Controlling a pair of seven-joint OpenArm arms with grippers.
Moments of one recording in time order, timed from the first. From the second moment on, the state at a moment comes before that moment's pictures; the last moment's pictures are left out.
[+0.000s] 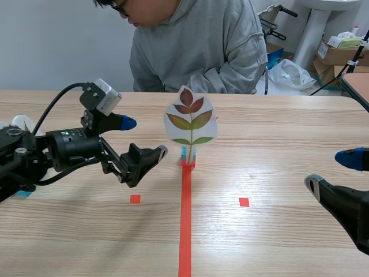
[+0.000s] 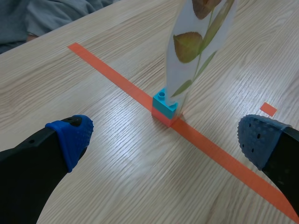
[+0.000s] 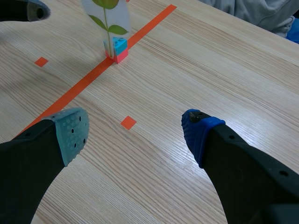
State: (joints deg) left arm -12.1 -24.8 25.9 67.6 -16.6 -34.9 -5.9; right arm -40.3 27.6 20.2 108.0 17.9 40.6 2.8
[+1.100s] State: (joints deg) left arm -17.9 -9.9 28.4 57.2 -12.2 -31.4 -9.7; right arm -40.2 27.6 20.2 108.0 17.9 40.6 2.8
